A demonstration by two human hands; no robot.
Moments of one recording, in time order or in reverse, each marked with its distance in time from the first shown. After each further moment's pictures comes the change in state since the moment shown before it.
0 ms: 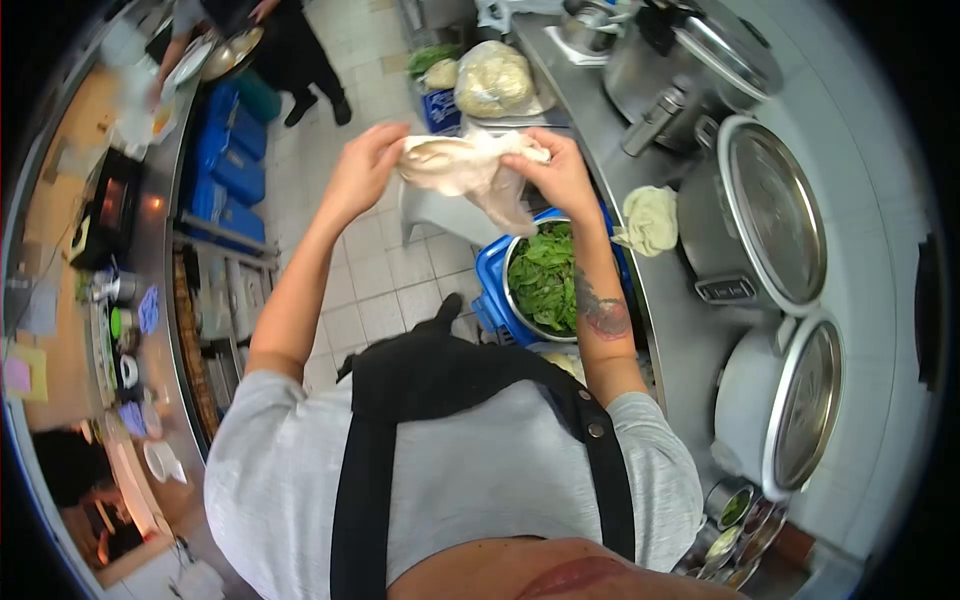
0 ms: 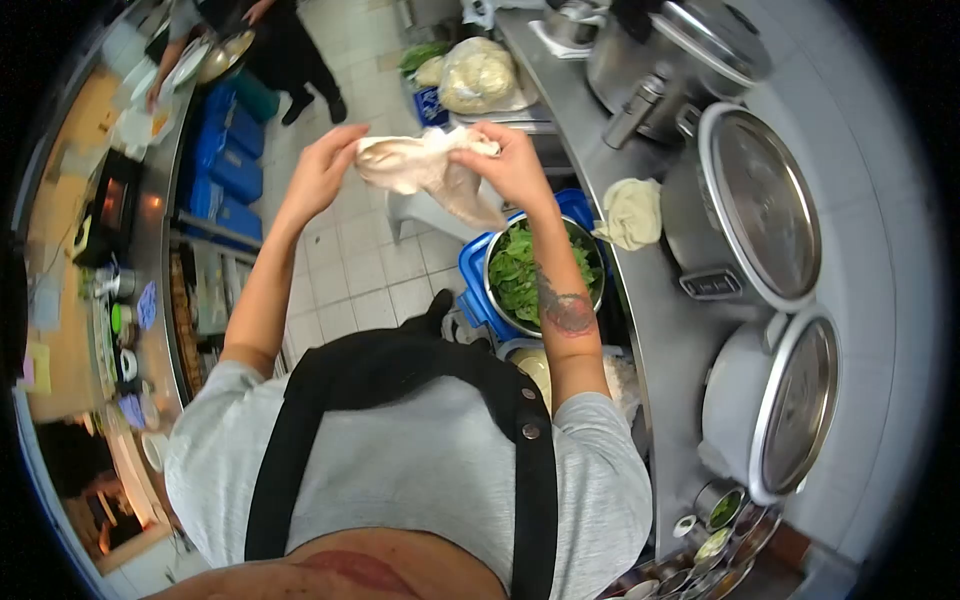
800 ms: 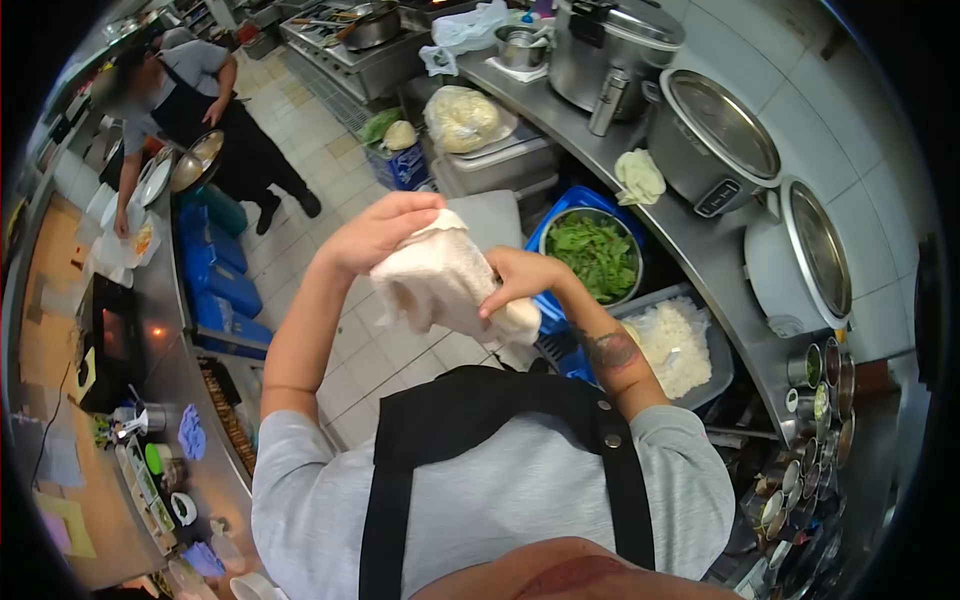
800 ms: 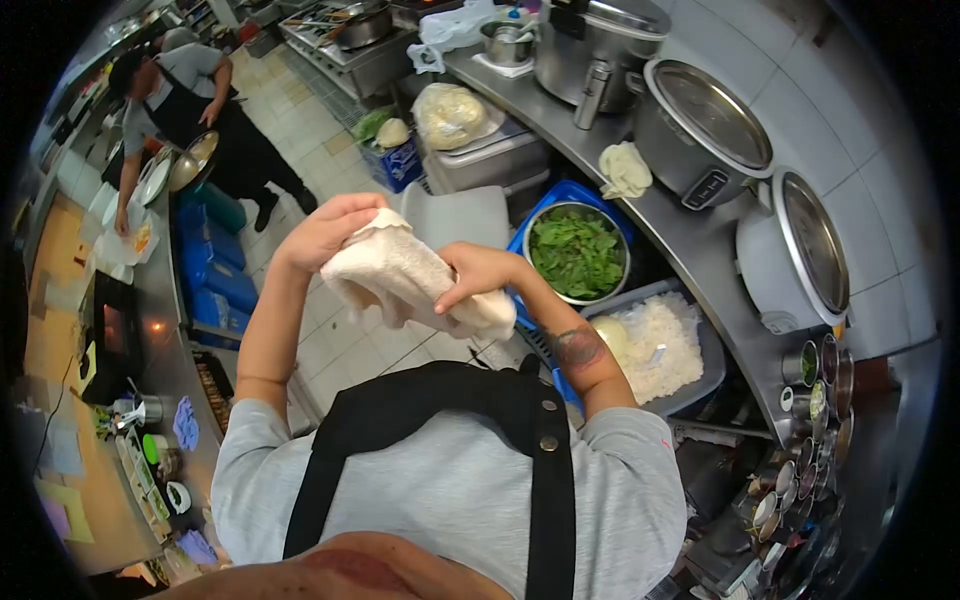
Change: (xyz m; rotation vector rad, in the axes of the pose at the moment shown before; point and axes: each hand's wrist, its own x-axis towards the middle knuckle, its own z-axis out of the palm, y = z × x) left_hand -0.062 -0.021 -0.162 -0.988 -1.003 -0.092; right_hand -0.066 -0.003 0.225 -0.246 -0.548 0.221
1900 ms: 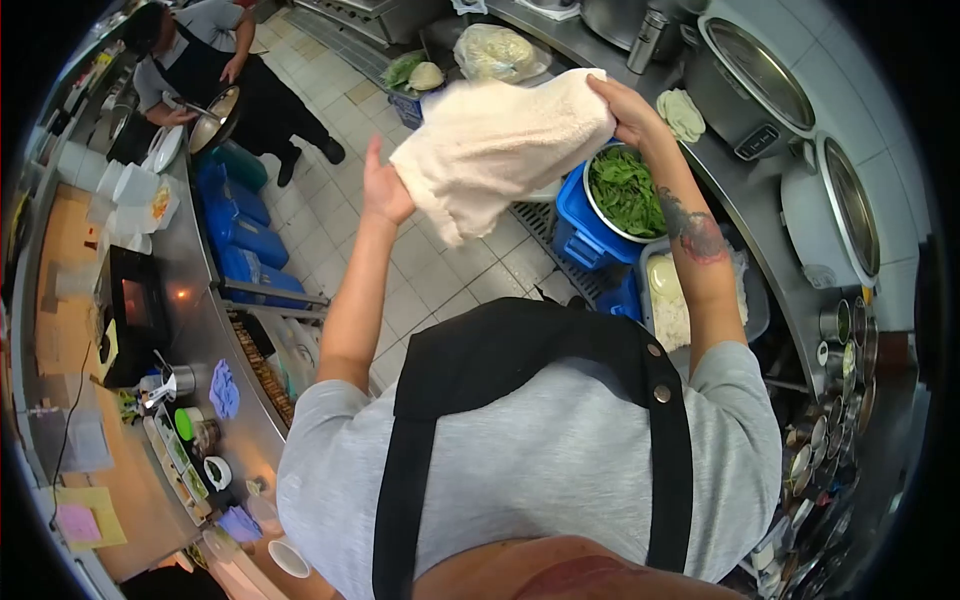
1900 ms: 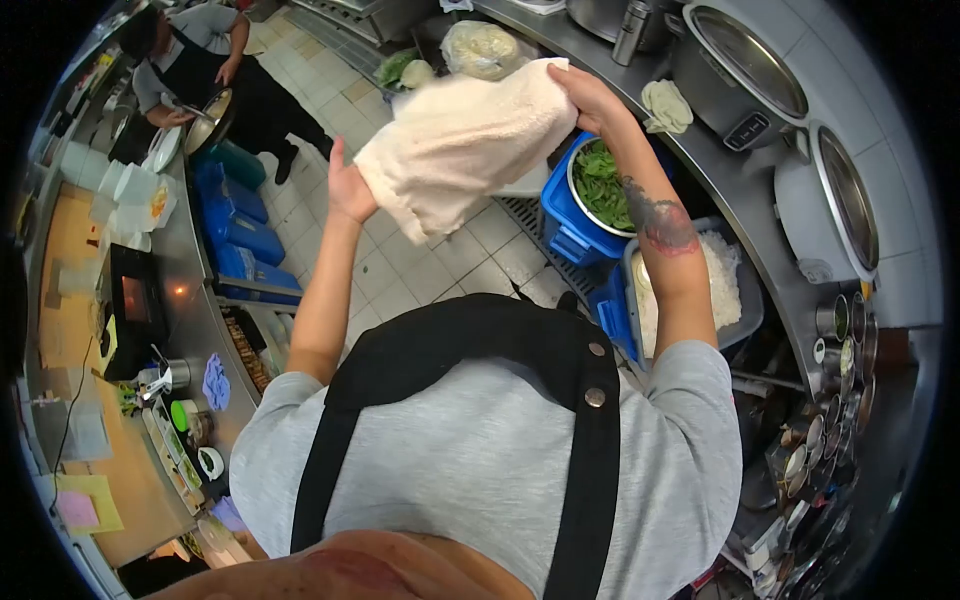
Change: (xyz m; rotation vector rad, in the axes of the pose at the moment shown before) left_hand -0.056 -0.124 -0.076 -0.999 0.355 0.170; right_hand 0.005 -0.005 -0.079 0.632 0.997 0.163
